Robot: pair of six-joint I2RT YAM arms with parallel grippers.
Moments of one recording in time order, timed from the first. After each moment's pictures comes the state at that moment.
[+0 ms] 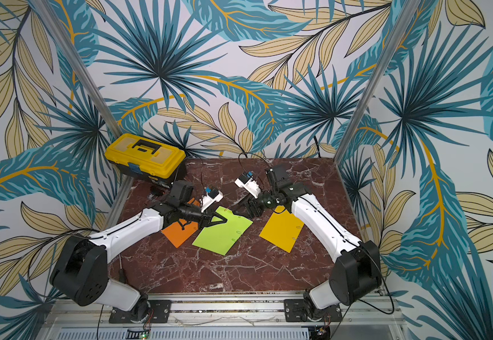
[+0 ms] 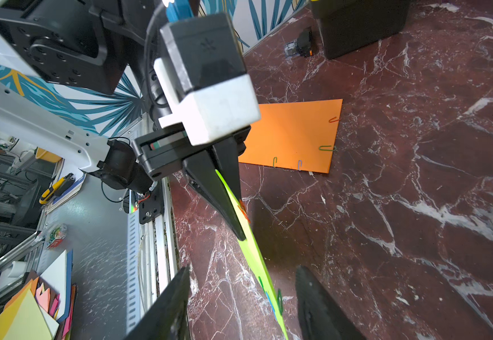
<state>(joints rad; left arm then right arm) -0.45 1.50 1.00 -0.27 0.95 0.17 0.40 1.50 1.32 -0.71 -0.82 -0.27</state>
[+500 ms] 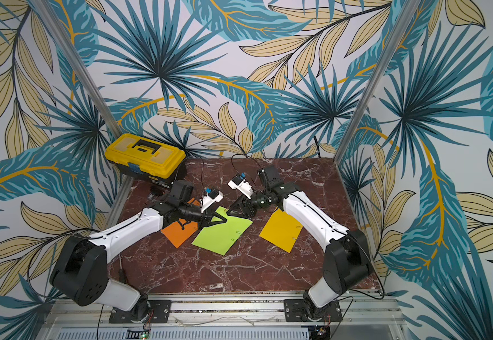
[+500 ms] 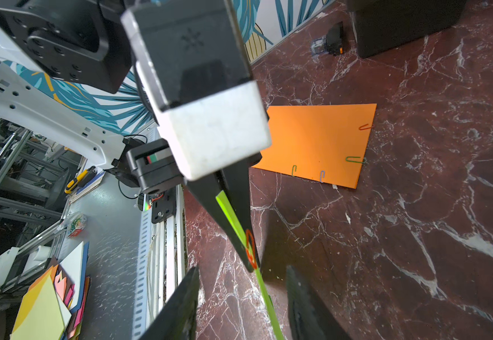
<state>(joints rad) -0.45 1.50 1.00 -0.28 0.94 0.20 0.43 1.59 1.33 -0.65 -0.90 -0.27</state>
